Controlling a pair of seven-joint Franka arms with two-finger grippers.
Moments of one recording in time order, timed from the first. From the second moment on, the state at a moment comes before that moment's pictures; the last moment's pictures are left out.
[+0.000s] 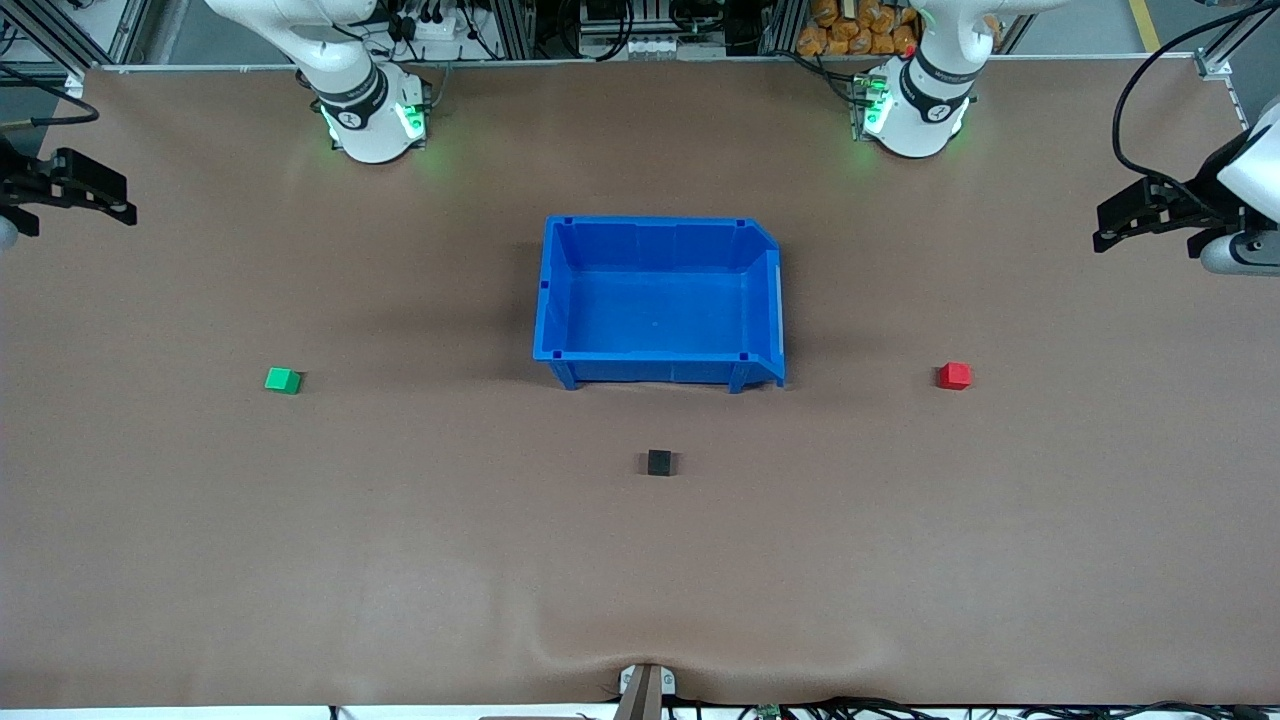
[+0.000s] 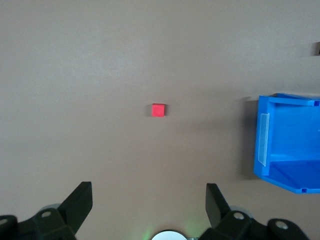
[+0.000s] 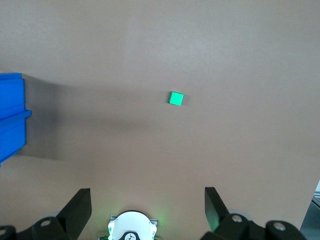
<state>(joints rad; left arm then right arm) 0.01 -0.02 -0.06 -1.56 0.05 1.53 0.04 -0.04 0.03 0.02 -1.40 -0.05 1.29 -0.17</state>
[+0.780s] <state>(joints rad) 0.01 0.03 -0.07 -1.56 0.04 1.53 -0.06 -0.05 0.03 0.02 -1.40 -0.04 1.30 -0.17</state>
